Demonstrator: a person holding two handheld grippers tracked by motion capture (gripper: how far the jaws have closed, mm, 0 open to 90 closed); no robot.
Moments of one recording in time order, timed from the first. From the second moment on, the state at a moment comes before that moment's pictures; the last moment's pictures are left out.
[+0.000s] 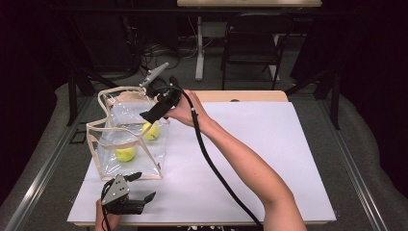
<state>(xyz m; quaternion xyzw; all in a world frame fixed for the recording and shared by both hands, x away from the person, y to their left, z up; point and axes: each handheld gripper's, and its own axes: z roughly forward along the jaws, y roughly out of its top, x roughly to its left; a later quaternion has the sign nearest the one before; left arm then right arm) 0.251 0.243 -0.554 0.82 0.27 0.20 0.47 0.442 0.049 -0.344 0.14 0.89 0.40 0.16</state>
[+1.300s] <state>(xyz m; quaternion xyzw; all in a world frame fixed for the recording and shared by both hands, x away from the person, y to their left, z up) 0.252 0.241 -0.553 0.82 0.26 0.20 0.47 0.424 -0.027 -0.377 0.17 0.89 0.38 0.17</state>
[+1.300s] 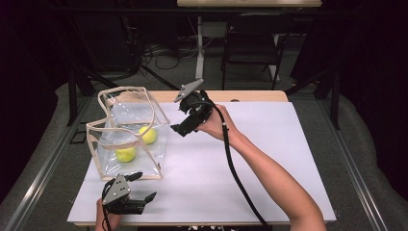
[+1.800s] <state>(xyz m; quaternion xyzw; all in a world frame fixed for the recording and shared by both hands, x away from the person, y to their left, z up) 0.252 0.241 -0.553 0.82 0.26 0.20 0.47 0.413 -0.055 -0.396 0.18 0.90 0.37 0.17</state>
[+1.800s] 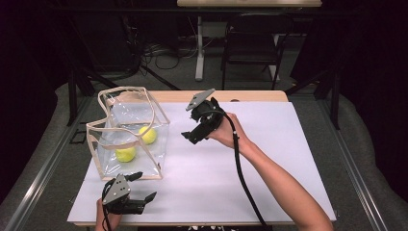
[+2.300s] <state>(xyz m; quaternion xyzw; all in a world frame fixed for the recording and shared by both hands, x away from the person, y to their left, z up) 0.252 0.240 -0.553 0.82 0.26 0.20 0.47 0.399 -0.084 -0.417 0.20 0.89 0.36 0.17</state>
